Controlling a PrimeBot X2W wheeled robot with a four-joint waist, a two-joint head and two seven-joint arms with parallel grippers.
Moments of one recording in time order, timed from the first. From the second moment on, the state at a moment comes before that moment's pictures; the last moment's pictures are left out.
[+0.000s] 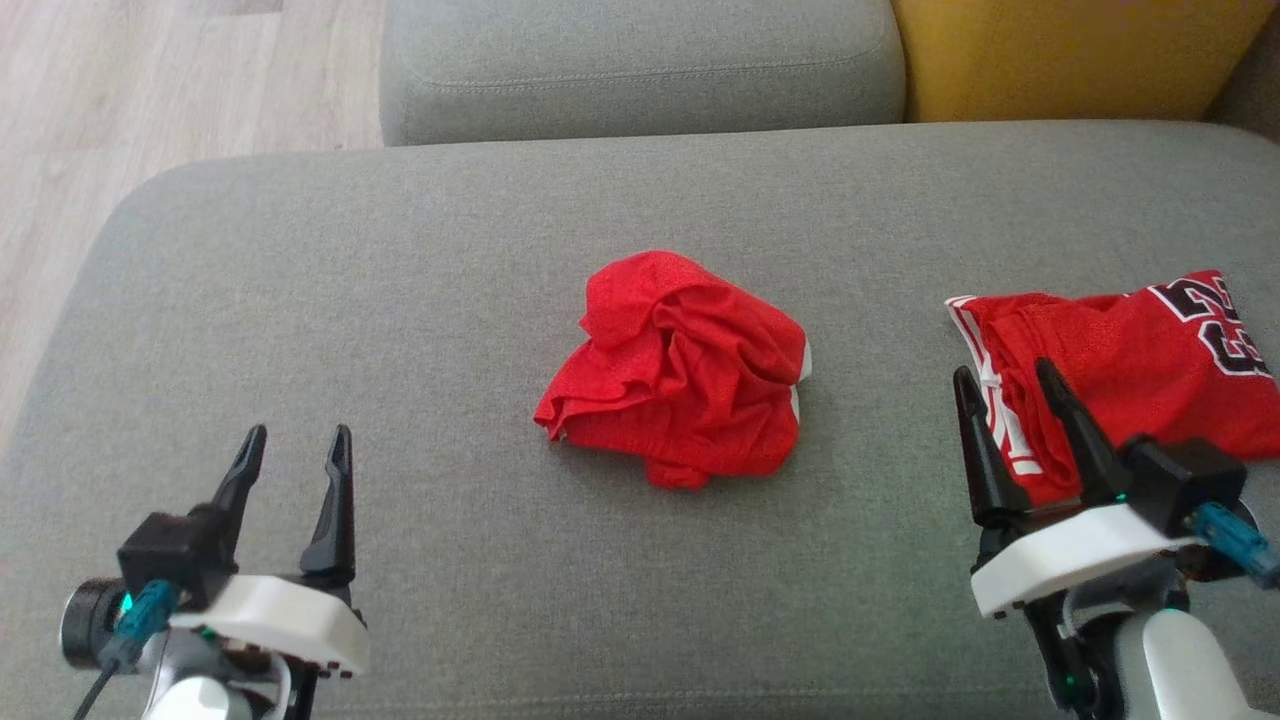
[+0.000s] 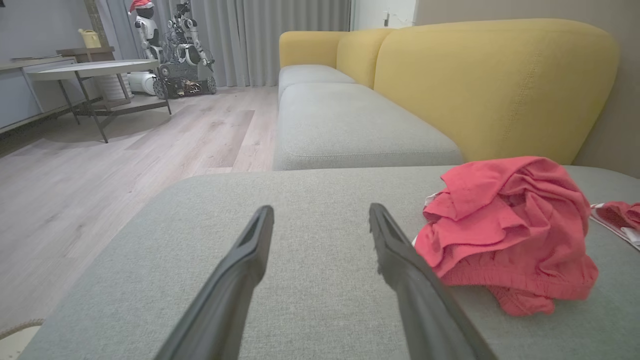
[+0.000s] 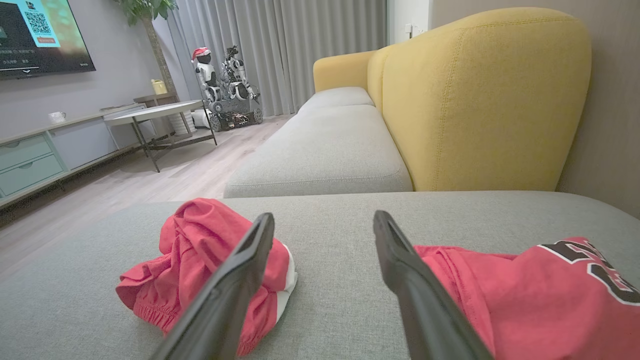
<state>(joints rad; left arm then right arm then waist) 0.02 0.41 -0.38 -0.02 -0.45 0.27 -0.18 0.00 -0.05 0.04 -0.01 0.17 0.13 0.06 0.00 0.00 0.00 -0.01</state>
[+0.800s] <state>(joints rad) 0.01 0.42 -0.42 -0.05 -0.45 0.27 -0.16 0.00 -0.05 0.03 -0.02 0.17 0.13 0.06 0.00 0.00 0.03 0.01</state>
